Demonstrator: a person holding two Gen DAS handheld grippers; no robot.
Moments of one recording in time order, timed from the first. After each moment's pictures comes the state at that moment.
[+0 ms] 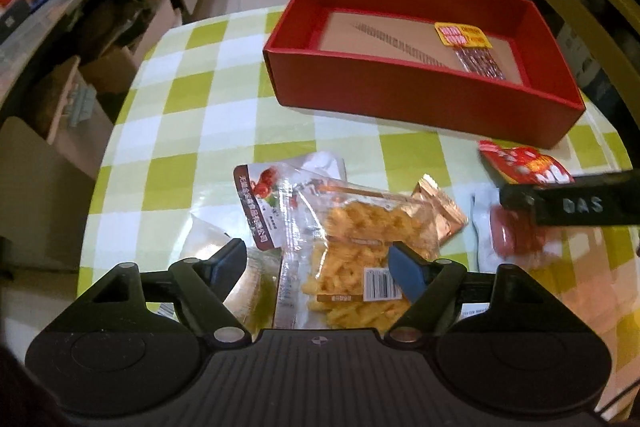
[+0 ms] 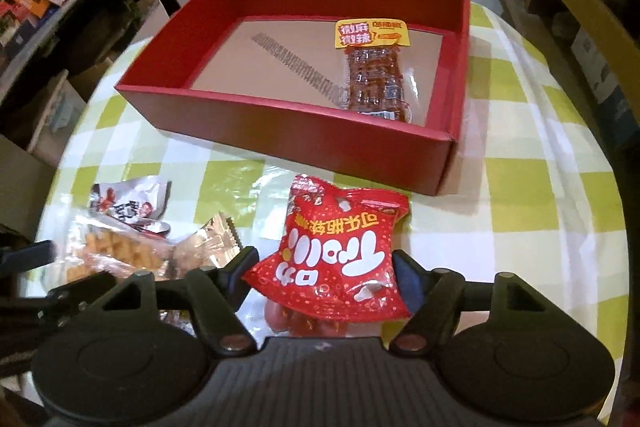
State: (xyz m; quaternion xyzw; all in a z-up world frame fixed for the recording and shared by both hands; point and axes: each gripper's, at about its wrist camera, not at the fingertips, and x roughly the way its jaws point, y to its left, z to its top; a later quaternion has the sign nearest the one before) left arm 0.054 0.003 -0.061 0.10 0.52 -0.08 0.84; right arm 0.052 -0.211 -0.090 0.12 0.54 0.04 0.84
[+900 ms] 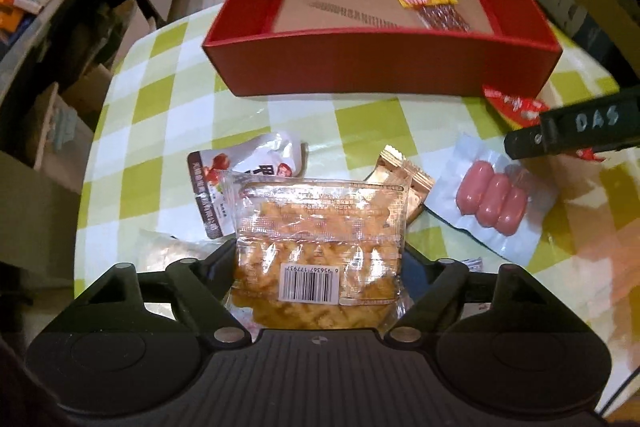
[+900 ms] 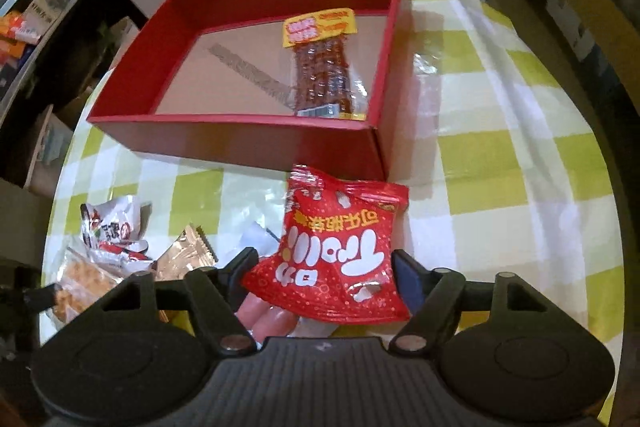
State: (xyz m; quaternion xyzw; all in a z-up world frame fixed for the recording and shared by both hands) left arm 0.046 -0.033 -0.076 0.16 0.54 -0.09 0.82; right arm 0.053 -0.243 -0.100 0.16 0.55 0.02 0.82
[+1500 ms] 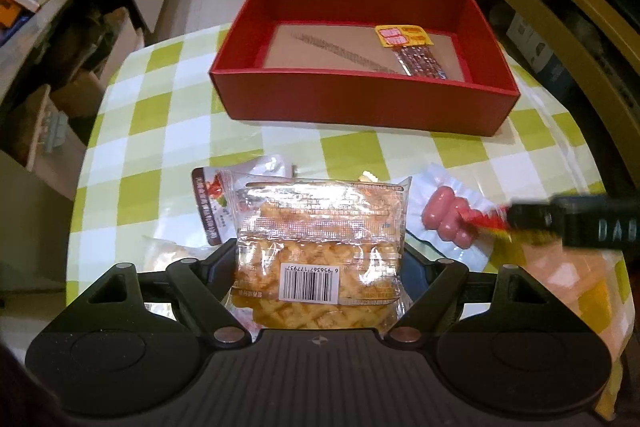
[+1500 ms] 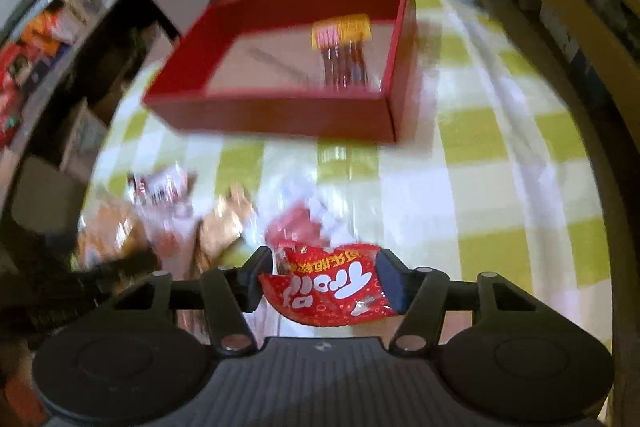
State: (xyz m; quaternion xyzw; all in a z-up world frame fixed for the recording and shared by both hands) left arm 0.035 -0.019 -0.042 0.12 0.52 -0.13 0.84; right arm -0.011 -0.229 -0.073 0.17 0.55 0.03 0.82
